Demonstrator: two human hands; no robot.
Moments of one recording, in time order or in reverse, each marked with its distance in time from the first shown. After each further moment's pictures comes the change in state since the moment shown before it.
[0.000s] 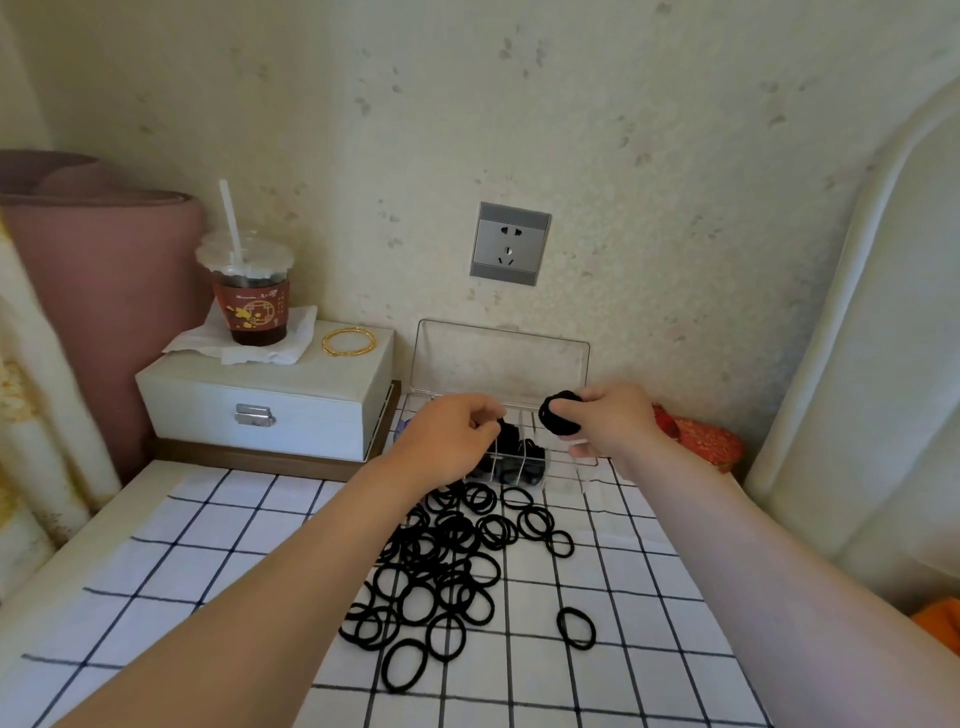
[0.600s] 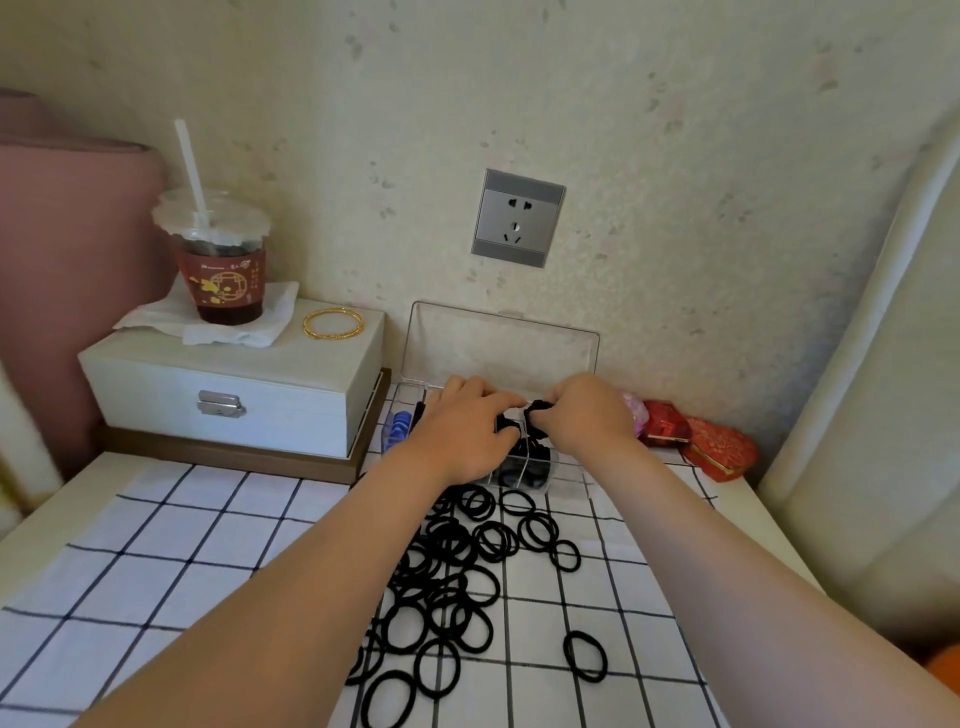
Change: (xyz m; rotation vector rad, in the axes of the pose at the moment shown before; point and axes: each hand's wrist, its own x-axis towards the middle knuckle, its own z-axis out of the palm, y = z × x) left_hand 0.046 -0.026 0.030 0.394 -0.008 0.179; right_hand 0.044 0.013 0.040 -0.822 0.105 -0.166
